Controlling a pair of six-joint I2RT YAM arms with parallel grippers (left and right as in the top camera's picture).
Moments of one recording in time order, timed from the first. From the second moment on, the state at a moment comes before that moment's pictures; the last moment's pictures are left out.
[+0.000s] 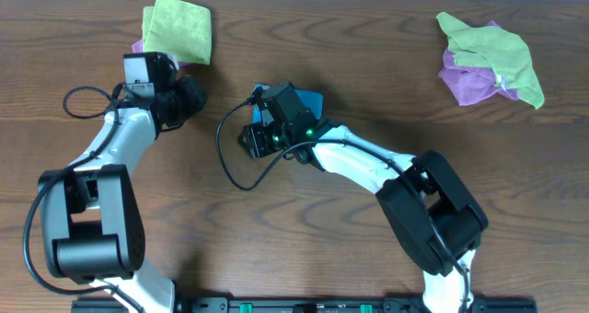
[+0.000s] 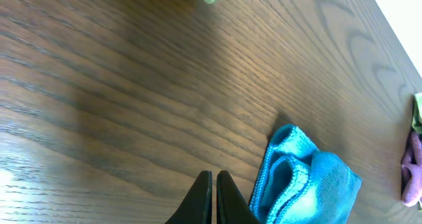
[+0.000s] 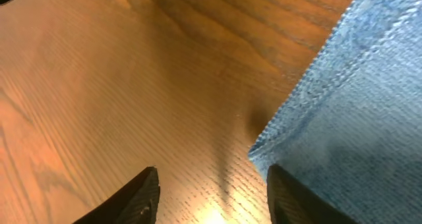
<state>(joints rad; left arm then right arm) 0.08 1.82 1.11 -0.23 0.44 -0.53 0.70 2.04 1.29 -0.12 -0.31 0.42</state>
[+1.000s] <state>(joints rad) 0.06 1.70 1.11 -0.47 0.56 -0.55 0.50 1.24 1.18 -0.85 -0.13 0.23</state>
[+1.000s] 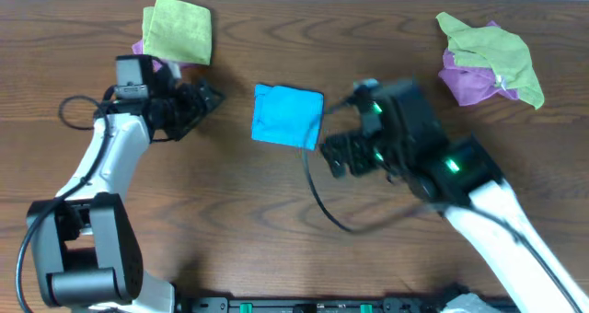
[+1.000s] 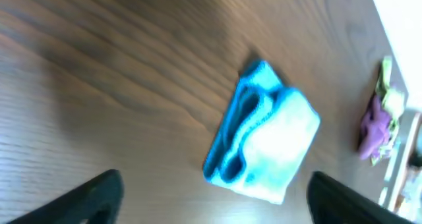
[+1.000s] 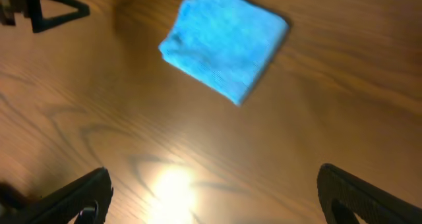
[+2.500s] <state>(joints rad) -0.23 1.91 0.87 0.20 0.59 -1.04 0.40 0.27 0.74 -1.05 0.00 0.48</state>
